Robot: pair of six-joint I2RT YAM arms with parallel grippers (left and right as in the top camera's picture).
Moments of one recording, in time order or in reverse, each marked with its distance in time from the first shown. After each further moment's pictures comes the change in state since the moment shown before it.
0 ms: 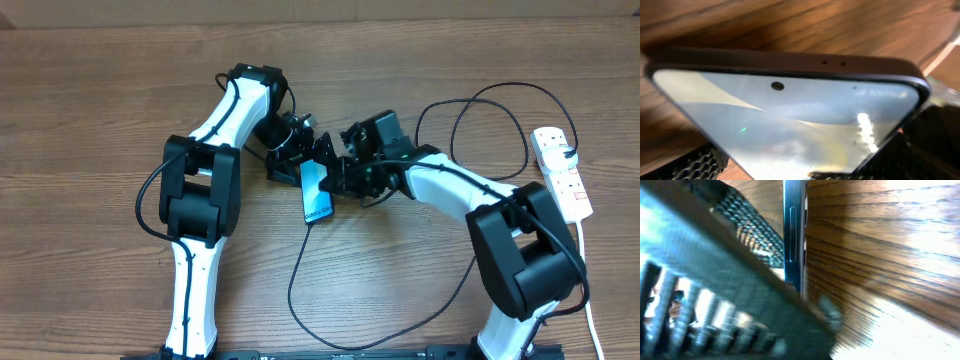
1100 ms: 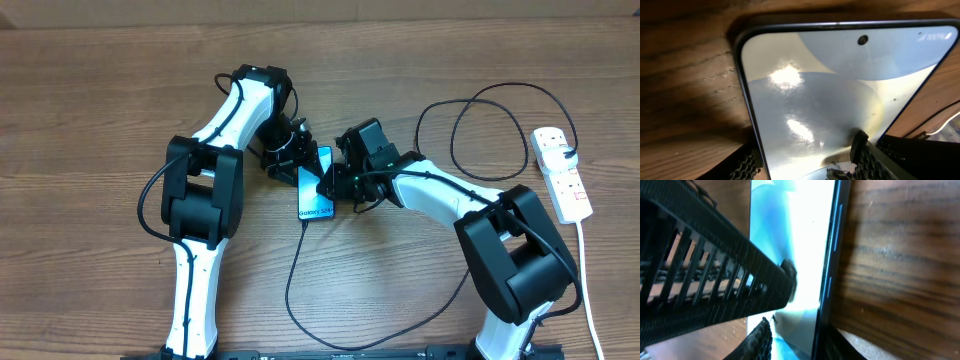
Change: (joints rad) left arm -0.020 -0.008 -0.004 0.018 -0.209 -0.129; right arm 0.095 0.005 -0.003 0.006 0.256 0.043
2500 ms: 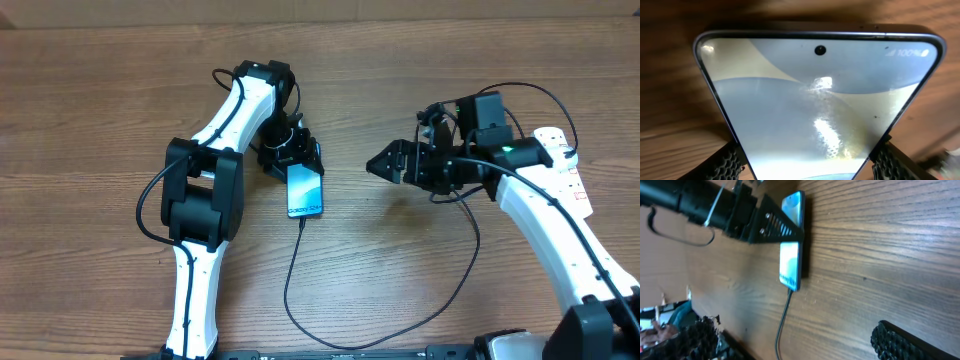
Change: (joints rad) left arm -0.011 -0.019 0.014 0.005 -0.089 -0.037; right arm -0.342 -0.414 0.018 -0.482 -0.231 -0.238
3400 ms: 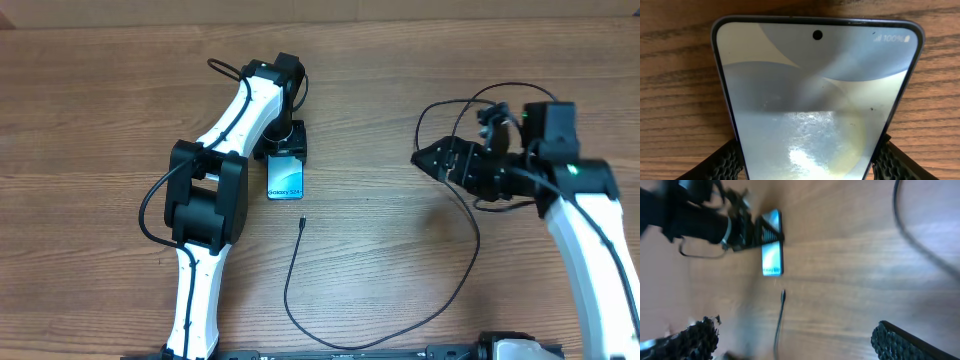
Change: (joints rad) left arm -0.030 -0.011 0.011 0.116 -0.393 -0.132; right arm -0.218 -0.160 0.001 -0.165 -0.030 -0.059
